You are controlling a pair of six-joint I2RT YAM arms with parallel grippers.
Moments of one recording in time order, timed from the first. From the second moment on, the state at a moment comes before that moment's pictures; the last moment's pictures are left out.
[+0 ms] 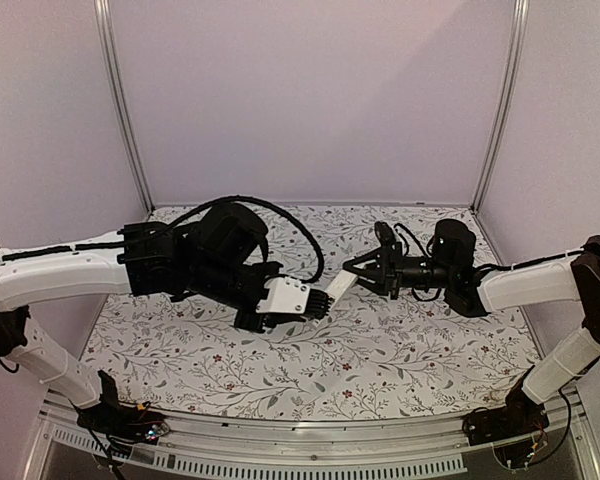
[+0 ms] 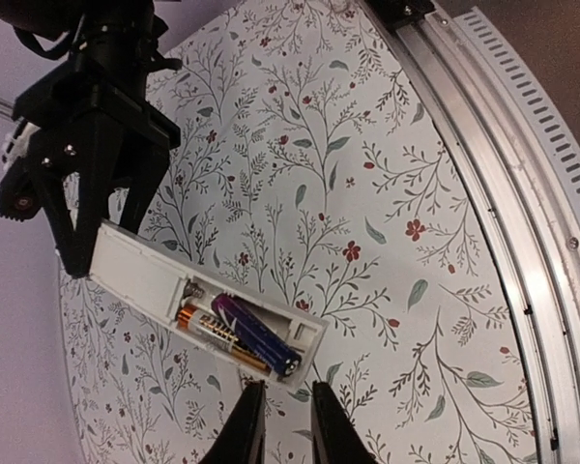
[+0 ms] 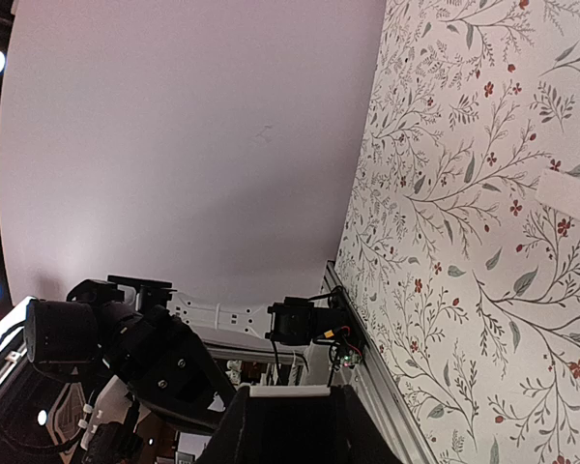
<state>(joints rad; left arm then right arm) -1.14 1.43 1.23 -0.58 0.14 0.80 0.64 1.53 0.66 0.77 -0.80 1.26</state>
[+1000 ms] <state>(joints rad) -1.15 1.51 1.28 -0.56 0.12 0.80 0.64 1.53 0.66 0.77 -0.80 1.26</state>
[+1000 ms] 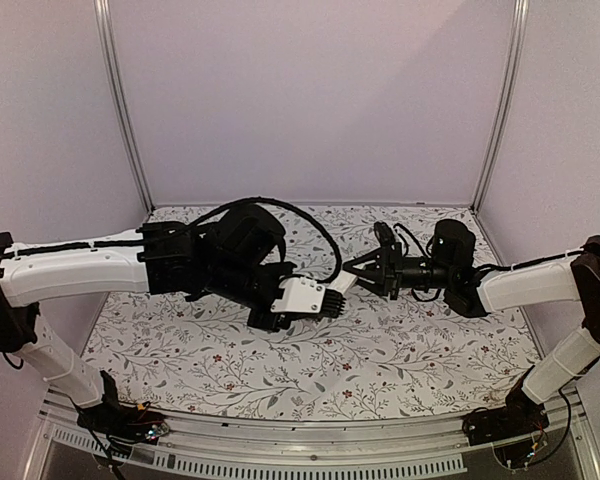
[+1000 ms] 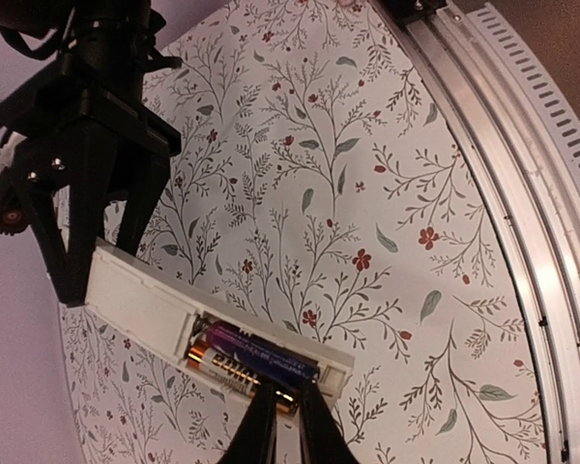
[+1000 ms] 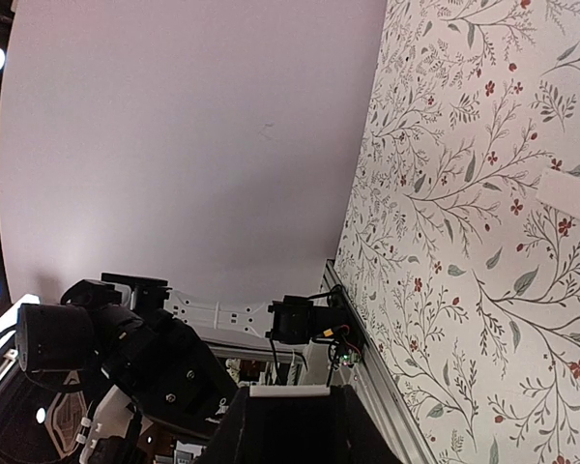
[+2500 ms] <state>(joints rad) -1.15 1.46 1.28 -0.57 0.14 0.80 0.64 1.53 0.66 0.77 -0.80 1.26</state>
